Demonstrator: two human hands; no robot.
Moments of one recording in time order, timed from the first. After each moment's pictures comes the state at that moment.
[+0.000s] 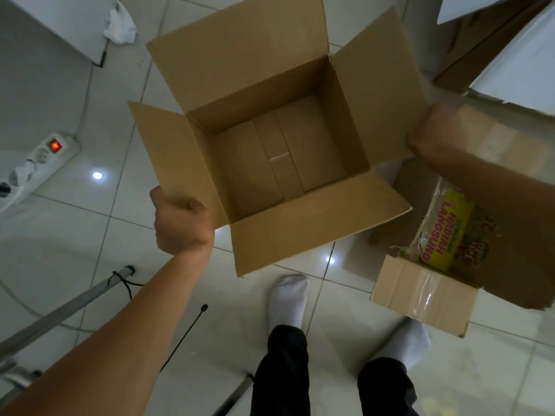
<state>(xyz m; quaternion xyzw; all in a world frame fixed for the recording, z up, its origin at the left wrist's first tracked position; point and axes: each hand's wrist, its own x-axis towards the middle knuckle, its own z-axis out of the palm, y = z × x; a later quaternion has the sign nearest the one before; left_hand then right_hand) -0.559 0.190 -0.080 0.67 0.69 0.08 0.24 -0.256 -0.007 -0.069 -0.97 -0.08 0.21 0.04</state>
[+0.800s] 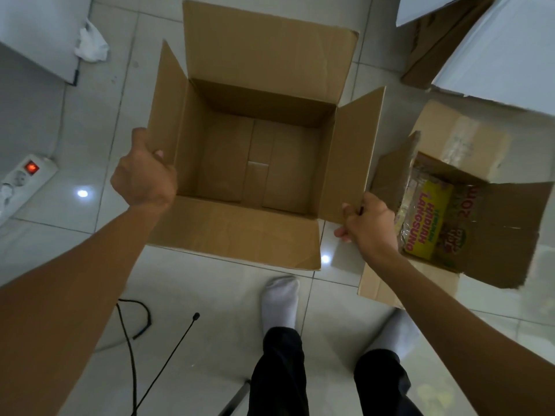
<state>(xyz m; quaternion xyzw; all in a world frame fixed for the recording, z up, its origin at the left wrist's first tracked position) -0.508 0.261 -0.077 0.87 0.49 0.05 0.08 -0.401 -0.036 -0.054 -0.88 0.08 0.33 0.32</state>
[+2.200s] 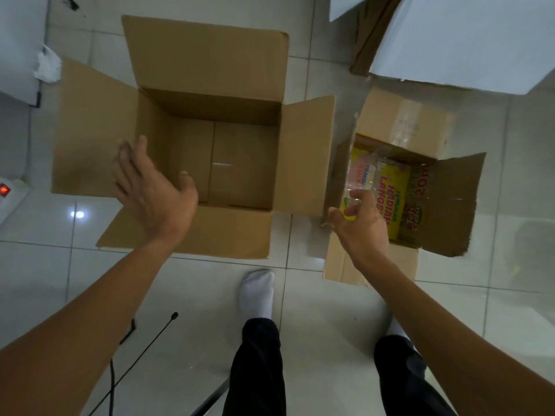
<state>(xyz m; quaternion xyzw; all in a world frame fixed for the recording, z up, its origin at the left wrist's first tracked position) -0.485 0.149 -0.039 0.87 0.45 0.07 0.18 -0.401 -0.118 -0.033 -0.92 0.07 0.27 0.29</state>
